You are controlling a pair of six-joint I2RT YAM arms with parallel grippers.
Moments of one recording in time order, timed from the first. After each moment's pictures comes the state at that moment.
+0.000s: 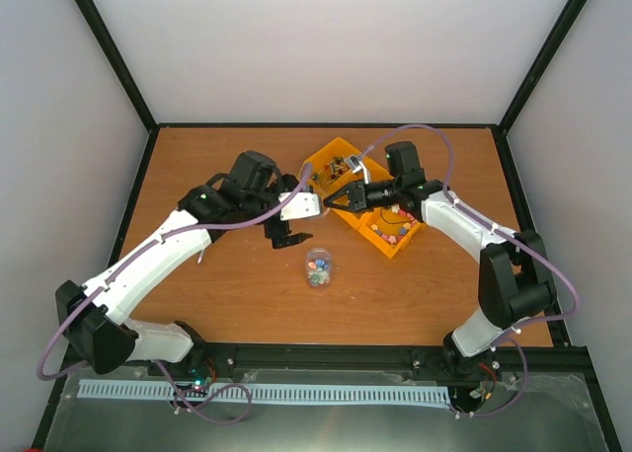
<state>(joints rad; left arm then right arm) -0.66 1.30 1.27 -0.76 0.33 0.76 0.39 1.61 1.12 -0.19 -1.08 0.46</state>
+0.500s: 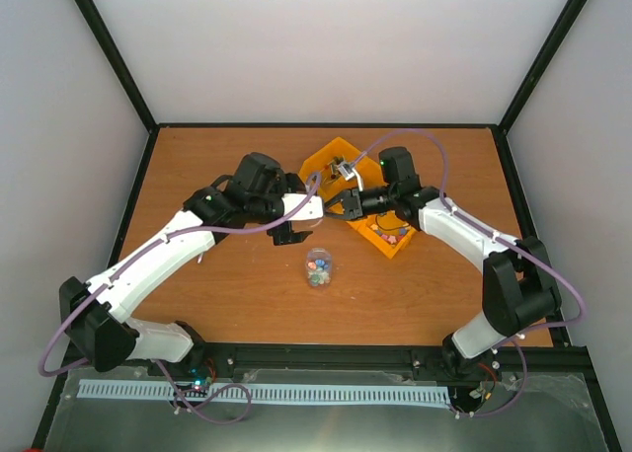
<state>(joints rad) -0.69 1.32 1.26 -0.69 0.23 0.83 0.46 1.56 1.08 -0.13 -1.12 0.48</state>
